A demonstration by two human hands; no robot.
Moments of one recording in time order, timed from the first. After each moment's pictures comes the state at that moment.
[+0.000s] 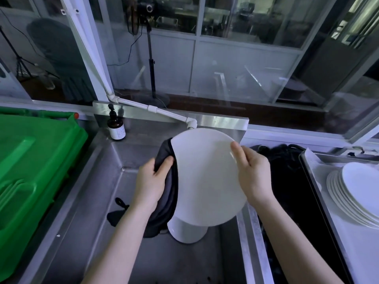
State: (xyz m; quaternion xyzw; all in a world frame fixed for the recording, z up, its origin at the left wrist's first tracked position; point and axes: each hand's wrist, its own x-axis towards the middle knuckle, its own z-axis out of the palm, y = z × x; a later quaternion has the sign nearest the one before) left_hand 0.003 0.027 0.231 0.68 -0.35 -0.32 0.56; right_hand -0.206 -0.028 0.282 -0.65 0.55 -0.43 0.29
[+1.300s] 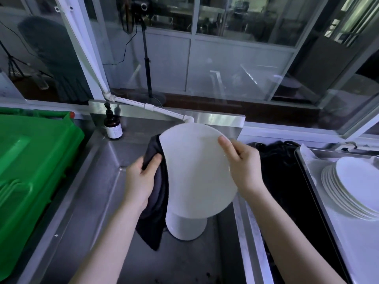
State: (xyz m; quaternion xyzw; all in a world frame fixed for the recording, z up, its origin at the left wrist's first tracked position) left_hand 0.019 0.033 0.222 0.65 -0.31 -0.35 0.60; right_hand -0.191 -0.024 0.287 -0.67 0.51 -0.43 0.32
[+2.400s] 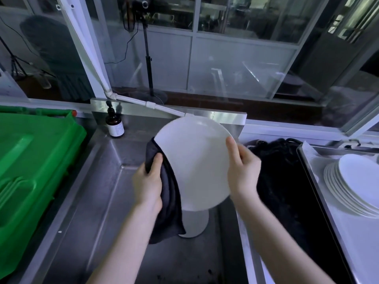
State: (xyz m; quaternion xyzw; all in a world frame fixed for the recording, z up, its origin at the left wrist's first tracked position) left_hand -0.008 0.033 0.222 0.65 -0.16 -0.35 0.65; right_hand -0.178 -0.005 0.275 -0.55 0.56 -0.53 0.33
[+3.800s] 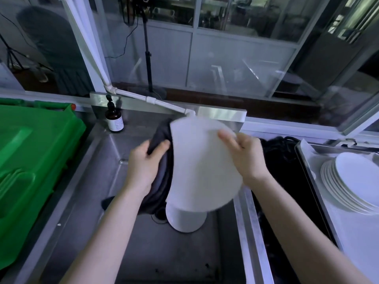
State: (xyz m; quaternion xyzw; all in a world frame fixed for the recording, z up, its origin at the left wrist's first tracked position) left_hand 0.011 0.031 0.244 0.63 -0.33 -0.34 0.62; right_hand -0.189 -0.025 0.295 -0.66 0.53 -0.41 0.34
